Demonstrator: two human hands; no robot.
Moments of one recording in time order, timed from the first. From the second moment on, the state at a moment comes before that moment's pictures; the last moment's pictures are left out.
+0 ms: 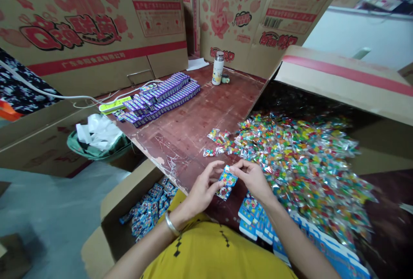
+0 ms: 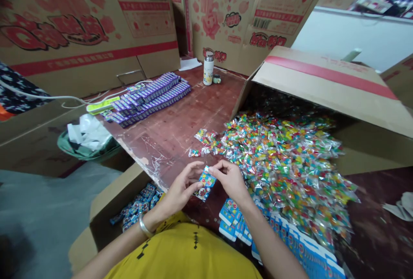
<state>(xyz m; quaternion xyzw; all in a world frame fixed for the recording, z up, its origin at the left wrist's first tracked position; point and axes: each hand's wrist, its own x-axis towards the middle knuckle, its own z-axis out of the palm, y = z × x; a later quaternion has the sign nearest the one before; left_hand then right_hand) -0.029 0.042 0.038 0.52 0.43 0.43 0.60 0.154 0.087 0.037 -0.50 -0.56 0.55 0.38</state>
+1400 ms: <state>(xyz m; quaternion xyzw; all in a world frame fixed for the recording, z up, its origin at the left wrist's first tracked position) -0.008 0.039 0.031 0.82 0.44 0.10 0.36 0.217 0.064 0.012 -0.68 -0.71 0.14 -0.08</state>
